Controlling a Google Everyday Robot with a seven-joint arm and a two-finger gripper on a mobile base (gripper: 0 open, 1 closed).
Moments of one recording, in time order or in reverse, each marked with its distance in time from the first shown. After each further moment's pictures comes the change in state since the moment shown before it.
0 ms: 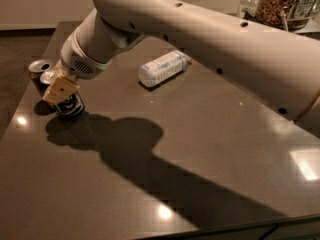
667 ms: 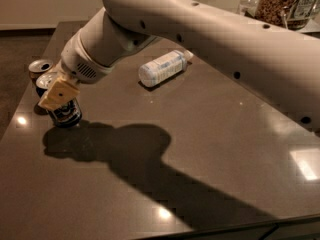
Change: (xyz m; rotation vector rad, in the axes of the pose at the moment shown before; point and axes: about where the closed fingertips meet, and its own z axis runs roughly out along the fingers) arm -0.005 0.028 -0.018 -0.049 -0.049 0.015
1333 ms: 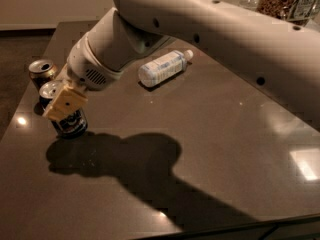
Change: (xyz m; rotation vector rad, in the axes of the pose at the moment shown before) arm 0.005 0.038 -0.021 -0.061 0.013 -0.027
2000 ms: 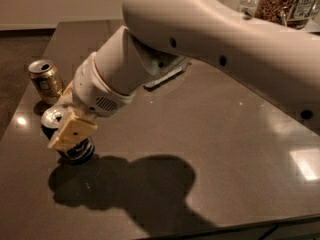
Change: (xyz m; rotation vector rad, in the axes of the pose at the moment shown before) arm 0.013 0.063 -0.009 -0.048 0.025 -0.075
